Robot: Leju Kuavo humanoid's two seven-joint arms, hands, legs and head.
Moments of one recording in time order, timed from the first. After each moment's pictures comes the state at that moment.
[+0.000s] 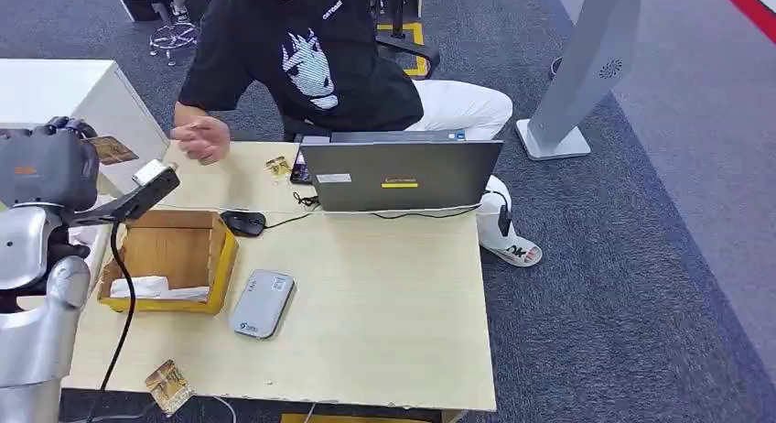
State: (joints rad) left arm -0.44 0.31 -0.04 -1.56 -1.47 0.03 0.16; right arm -0.08 0.11 -1.24 -0.28 1.08 -0.52 -0.05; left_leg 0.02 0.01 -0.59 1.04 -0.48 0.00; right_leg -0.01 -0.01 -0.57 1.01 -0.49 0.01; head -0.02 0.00
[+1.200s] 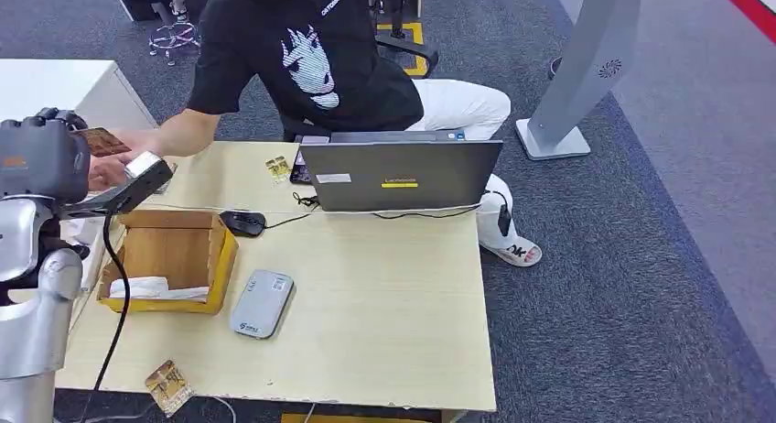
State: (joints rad) left arm -0.46 0.33 -0.03 -1.55 -1.44 0.03 0.16; right arm -0.08 0.11 -1.23 -0.27 1.11 -0.52 -0.05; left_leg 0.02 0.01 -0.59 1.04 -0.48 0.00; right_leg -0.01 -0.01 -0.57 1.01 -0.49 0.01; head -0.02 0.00
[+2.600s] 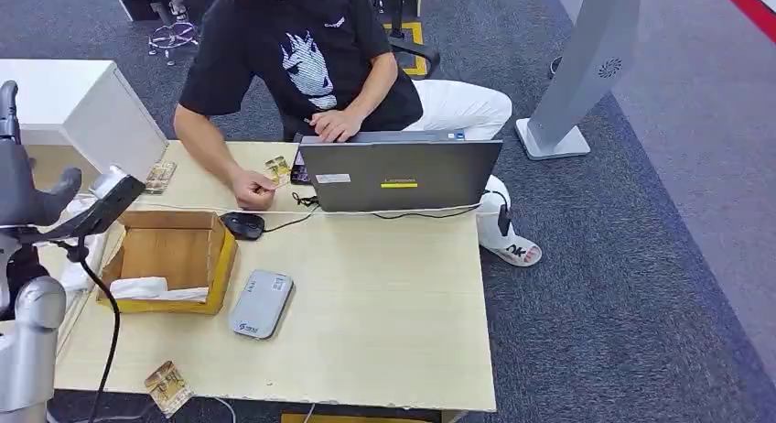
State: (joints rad) left arm -0.30 0.30 0.09 -1.68 -1.32 0.25 0.09; right arm -0.08 0.11 -1.22 -0.27 1.12 -0.52 -0.04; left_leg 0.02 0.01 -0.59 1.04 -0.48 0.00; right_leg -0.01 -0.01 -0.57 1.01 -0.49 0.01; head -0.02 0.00
